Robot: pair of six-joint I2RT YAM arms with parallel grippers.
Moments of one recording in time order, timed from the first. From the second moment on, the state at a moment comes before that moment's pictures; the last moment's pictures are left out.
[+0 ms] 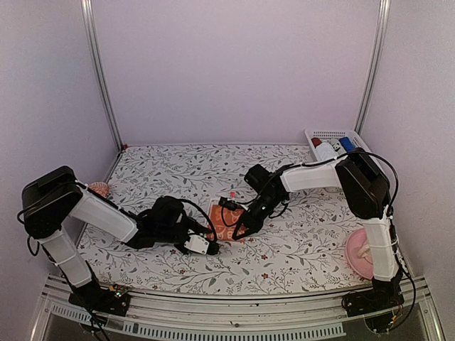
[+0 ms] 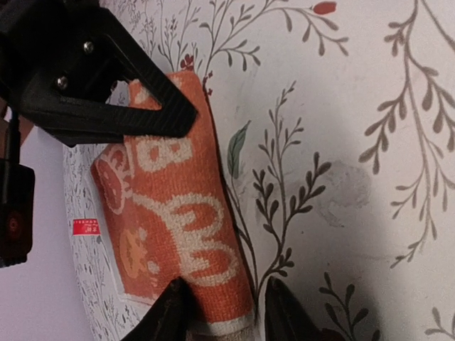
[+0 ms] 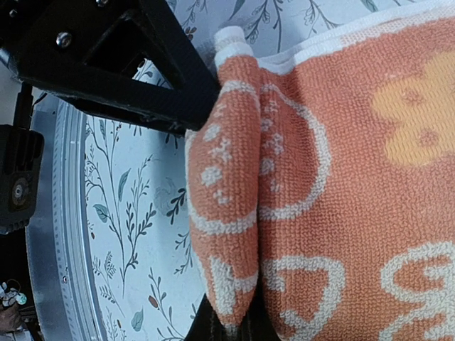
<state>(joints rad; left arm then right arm) -0.84 1.69 0.55 0.44 0.16 1.26 0.76 2.24 1.55 -0.64 -0.77 -0.32</state>
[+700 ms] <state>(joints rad) -0.84 1.76 0.63 0.42 0.06 1.23 0.76 2.24 1.55 -0.65 -0.79 -0.35</state>
